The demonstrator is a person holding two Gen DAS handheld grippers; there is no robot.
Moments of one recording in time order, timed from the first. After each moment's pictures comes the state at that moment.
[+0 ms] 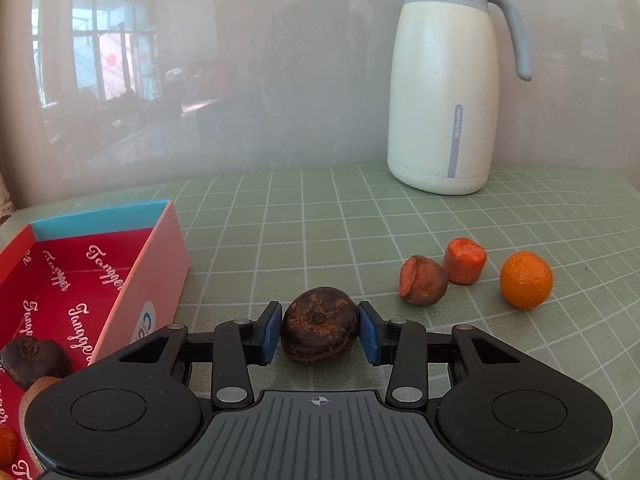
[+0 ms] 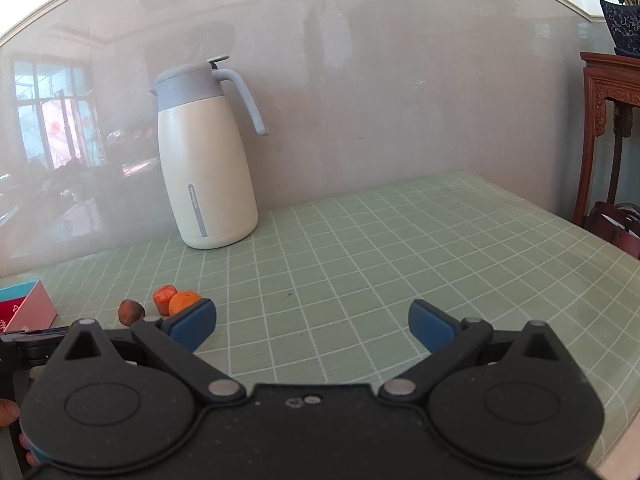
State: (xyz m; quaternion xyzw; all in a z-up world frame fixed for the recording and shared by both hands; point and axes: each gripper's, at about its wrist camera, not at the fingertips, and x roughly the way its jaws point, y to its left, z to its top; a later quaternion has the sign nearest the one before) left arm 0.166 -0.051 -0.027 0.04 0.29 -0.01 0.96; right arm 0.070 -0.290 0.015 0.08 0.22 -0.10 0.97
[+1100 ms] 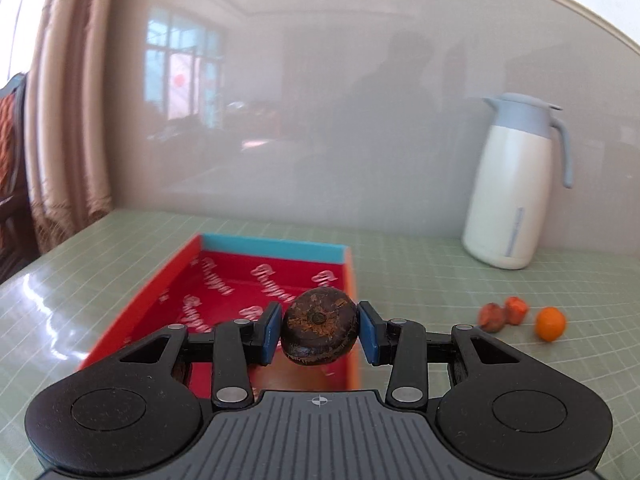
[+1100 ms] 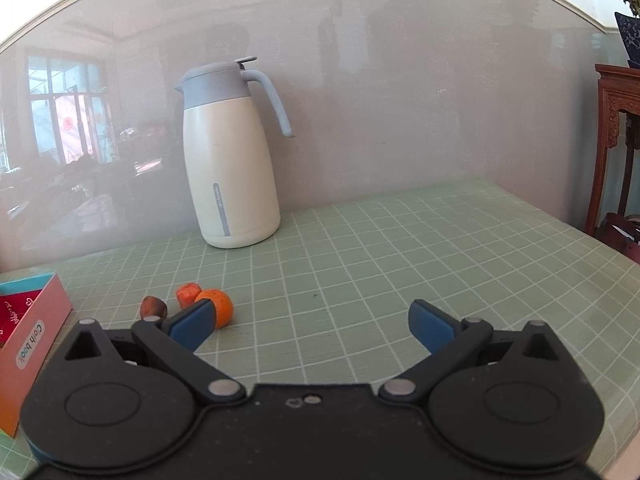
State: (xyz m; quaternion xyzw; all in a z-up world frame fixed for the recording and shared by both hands) left arm 0.067 0.060 0.026 -0.03 0.22 0.08 0.97; right arm 0.072 -0.267 0.017 0.06 0.22 -0.08 0.97
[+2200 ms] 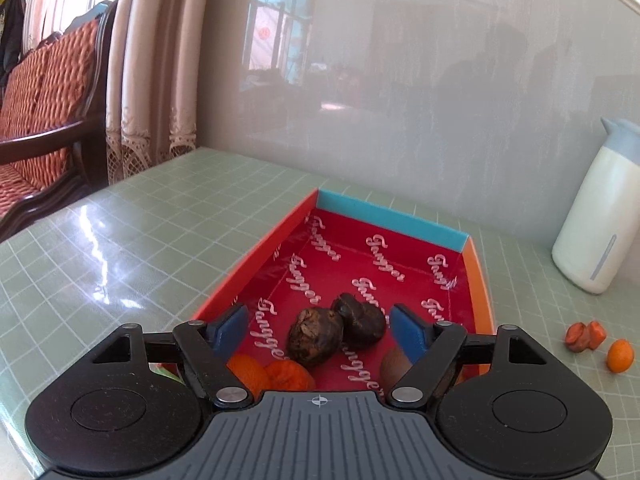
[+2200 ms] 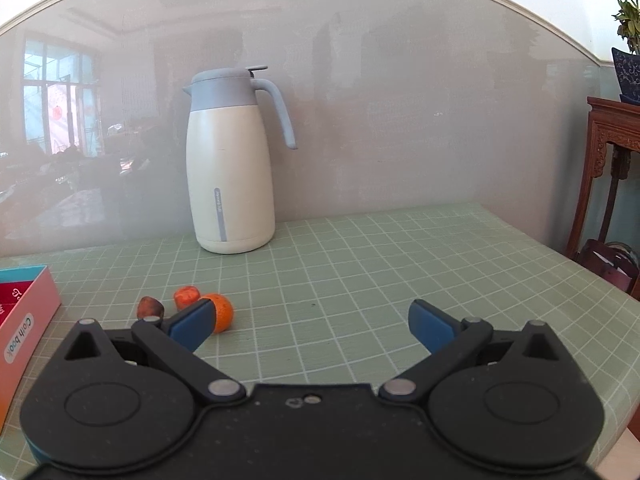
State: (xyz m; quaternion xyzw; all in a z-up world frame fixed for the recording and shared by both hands) left arm 0.068 0.124 0.007 -0.11 0.25 0.18 0.94; right arm 0.068 -0.241 0.021 0.02 0.20 -0.12 0.97
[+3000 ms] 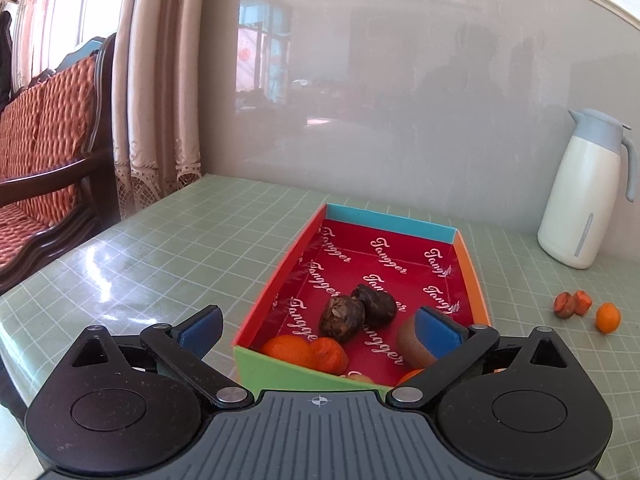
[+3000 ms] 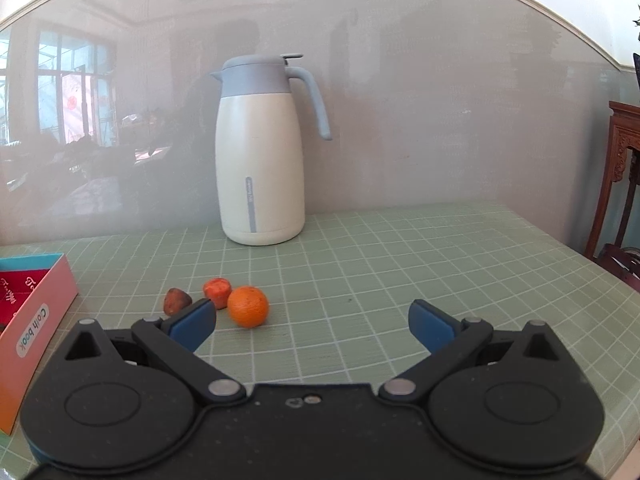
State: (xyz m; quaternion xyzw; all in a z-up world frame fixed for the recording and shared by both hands) left arm 0.018 0.129 0.026 -0.06 0.24 0.17 0.95; right arm 0.083 -0.213 0.013 0.01 0.21 -0.09 0.97
